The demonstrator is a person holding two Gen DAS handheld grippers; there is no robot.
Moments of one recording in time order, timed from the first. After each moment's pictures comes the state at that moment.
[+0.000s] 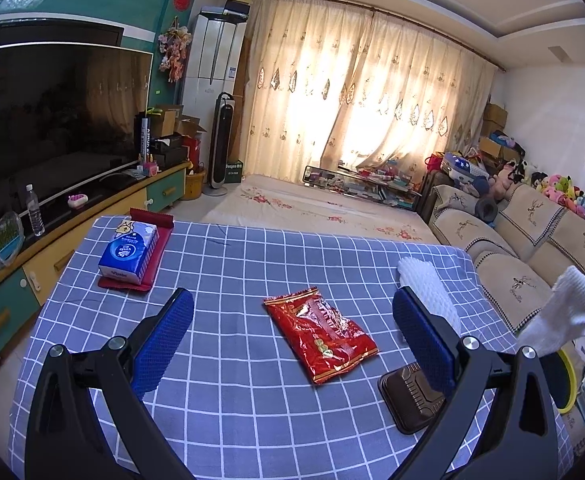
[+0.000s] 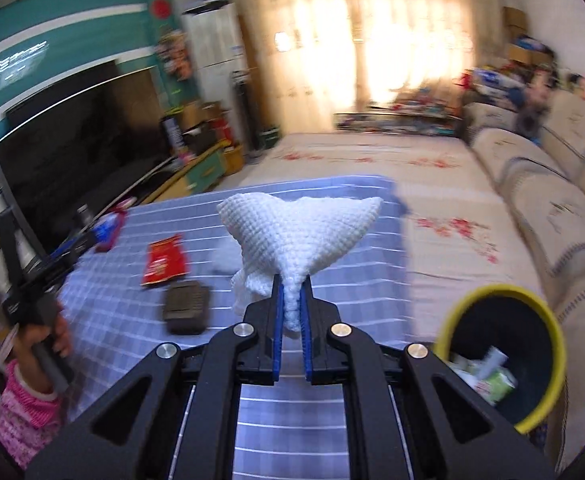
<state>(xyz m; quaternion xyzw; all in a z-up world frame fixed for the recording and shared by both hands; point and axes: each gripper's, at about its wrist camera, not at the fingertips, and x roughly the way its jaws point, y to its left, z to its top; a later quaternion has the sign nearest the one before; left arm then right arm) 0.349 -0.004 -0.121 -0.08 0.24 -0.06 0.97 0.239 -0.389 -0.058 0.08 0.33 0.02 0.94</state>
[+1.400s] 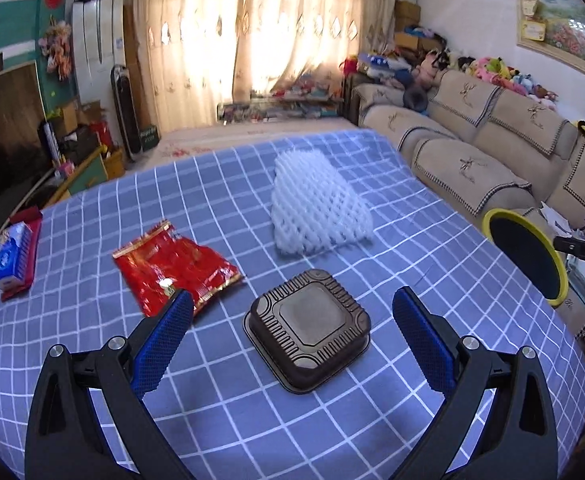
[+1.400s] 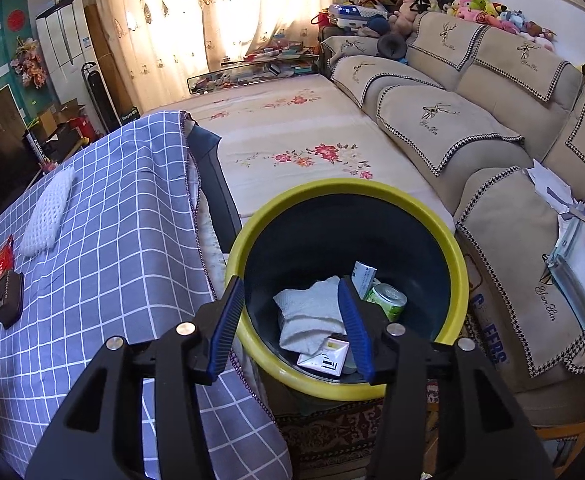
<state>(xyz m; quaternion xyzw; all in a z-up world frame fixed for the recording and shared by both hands) 0.363 -0.125 -0.164 0.06 0.35 -0.20 0.91 0.227 -0.507 -0.145 0.12 0.40 -0.17 0.89</state>
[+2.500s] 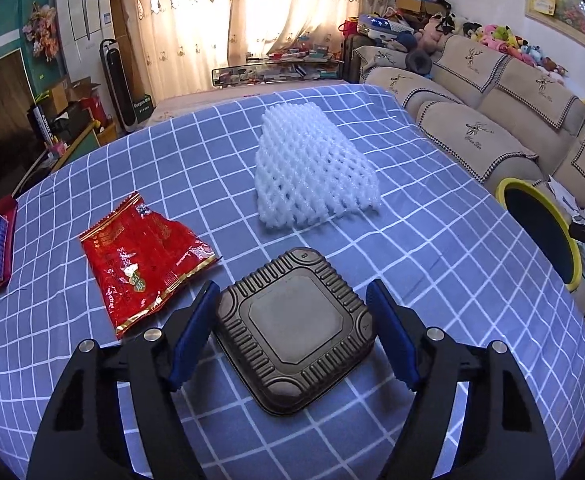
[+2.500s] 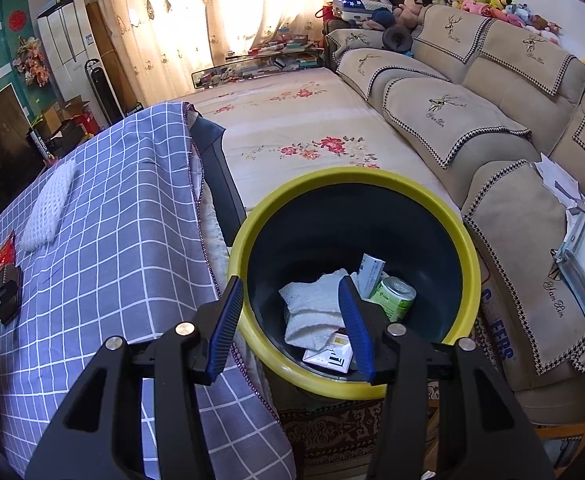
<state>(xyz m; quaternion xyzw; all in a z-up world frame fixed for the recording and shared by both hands) 0.391 -0.147 -0.188 0.08 0.40 -0.20 0.89 0.229 -0.508 -0.156 0.13 0.41 -0.16 0.89</state>
